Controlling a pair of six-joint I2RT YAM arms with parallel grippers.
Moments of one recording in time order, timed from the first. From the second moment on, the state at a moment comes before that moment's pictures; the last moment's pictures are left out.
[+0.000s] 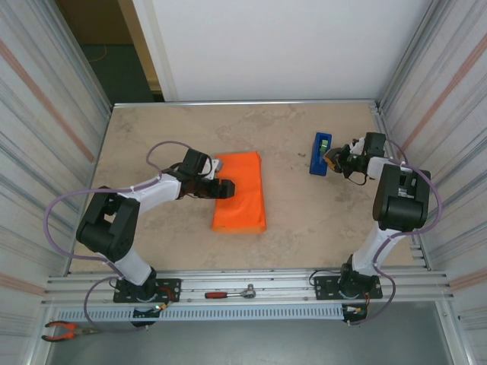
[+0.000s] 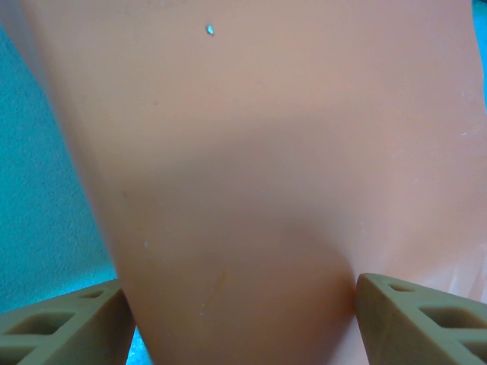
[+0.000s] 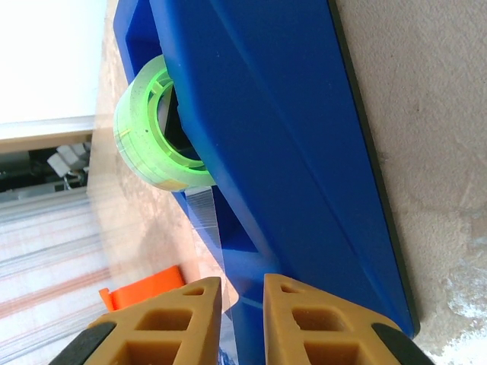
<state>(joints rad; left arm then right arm) -0.47 1.64 0.92 -0.28 0.39 -0.35 -0.22 1.84 1.04 -0.11 -0.74 0.75</state>
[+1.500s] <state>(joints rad) -0.47 1.64 0.92 -0.28 0.39 -0.35 -0.18 1.58 0.83 -0.04 -0.74 0.83</state>
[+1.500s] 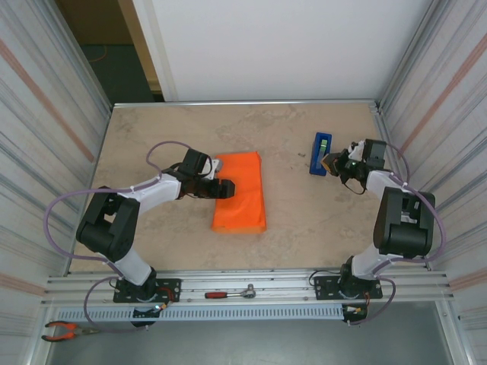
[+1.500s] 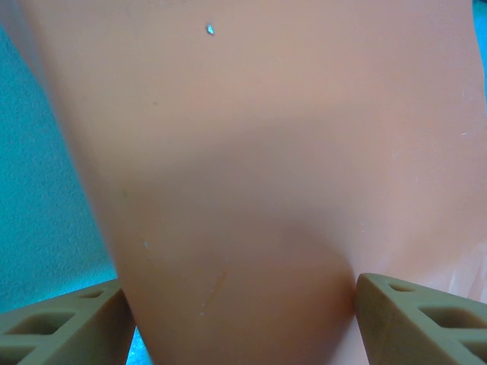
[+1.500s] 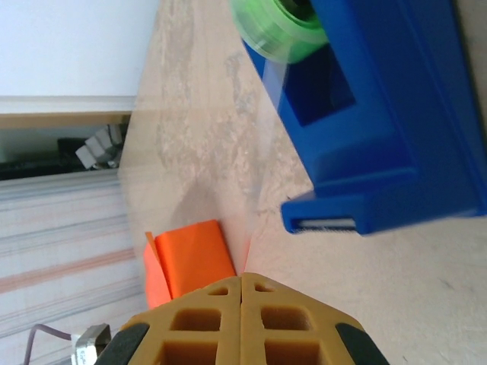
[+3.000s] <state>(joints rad) -0.47 1.64 0.92 -0.28 0.39 -0.35 0.39 1.75 1.25 -0.44 -0.71 0.58</state>
